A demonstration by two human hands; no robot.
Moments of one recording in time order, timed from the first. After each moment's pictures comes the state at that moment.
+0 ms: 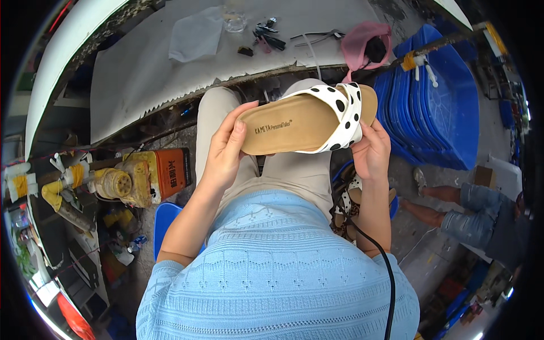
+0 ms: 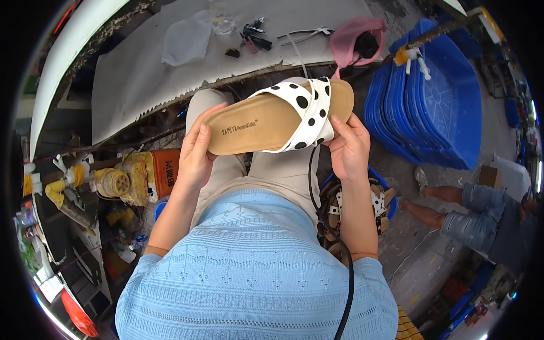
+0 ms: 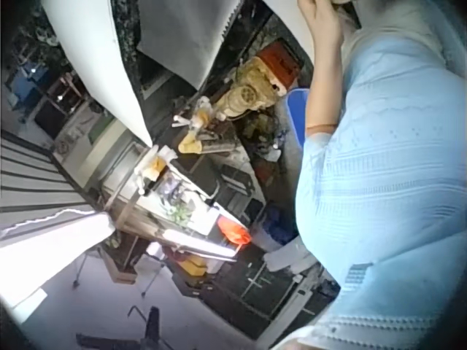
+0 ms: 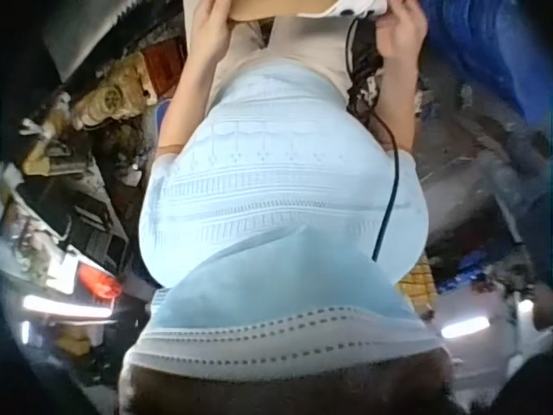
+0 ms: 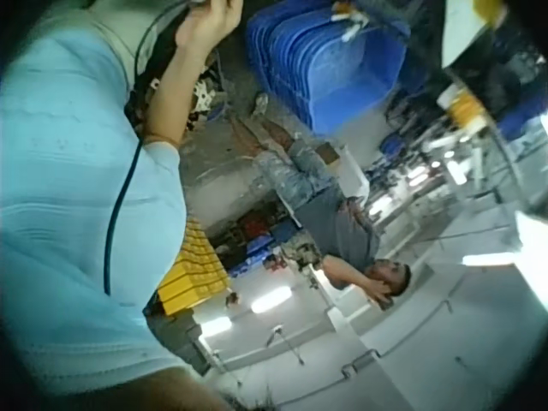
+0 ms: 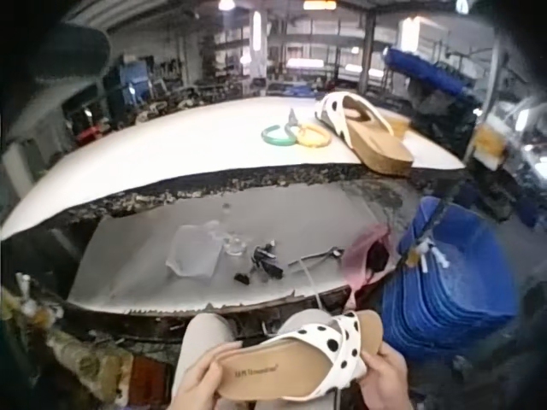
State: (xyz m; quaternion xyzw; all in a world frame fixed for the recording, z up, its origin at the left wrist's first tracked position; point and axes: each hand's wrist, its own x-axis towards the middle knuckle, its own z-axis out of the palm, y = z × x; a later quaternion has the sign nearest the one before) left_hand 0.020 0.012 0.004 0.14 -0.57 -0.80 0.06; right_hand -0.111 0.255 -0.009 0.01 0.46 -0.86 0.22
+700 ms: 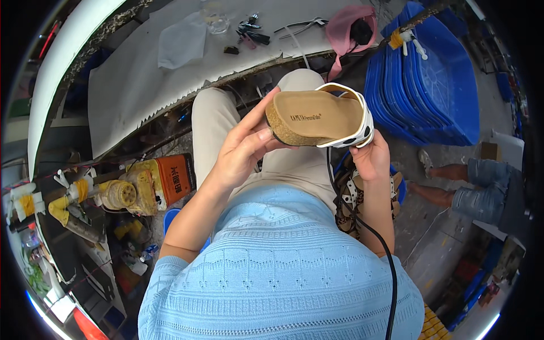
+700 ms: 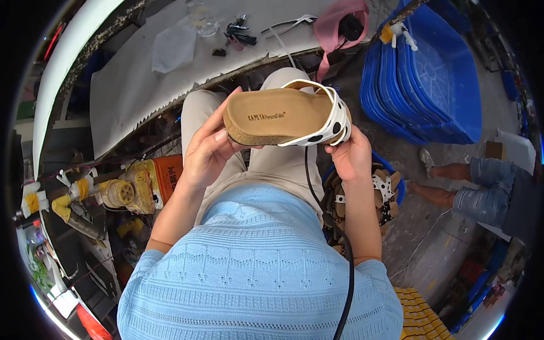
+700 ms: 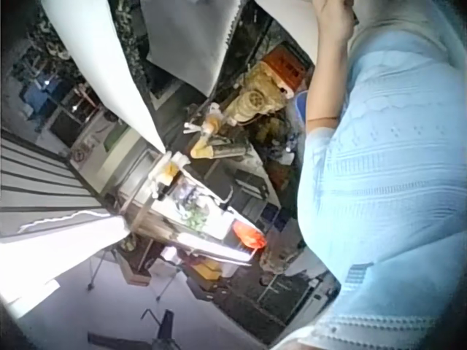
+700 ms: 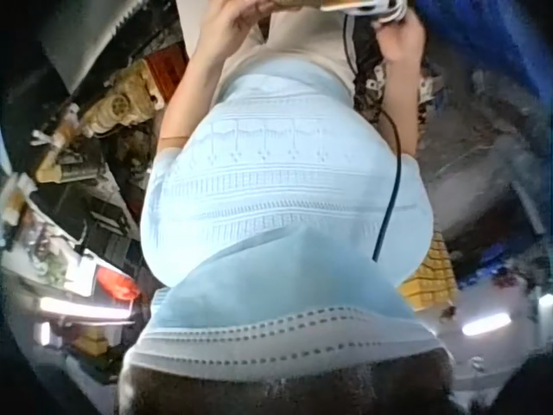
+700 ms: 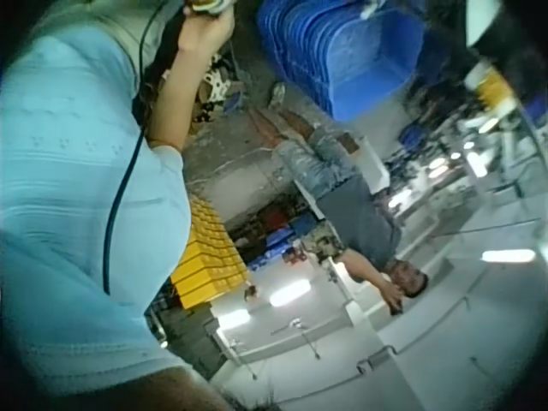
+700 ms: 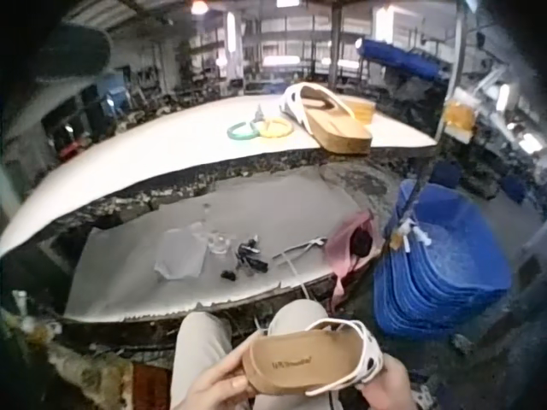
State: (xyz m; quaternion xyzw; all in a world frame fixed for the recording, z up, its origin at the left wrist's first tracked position) left_hand 0.005 0.048 0.029 0.02 -0.49 -0.87 -0.03; right_hand -0.086 0.315 -0.047 0.13 0.38 -0.88 0.26
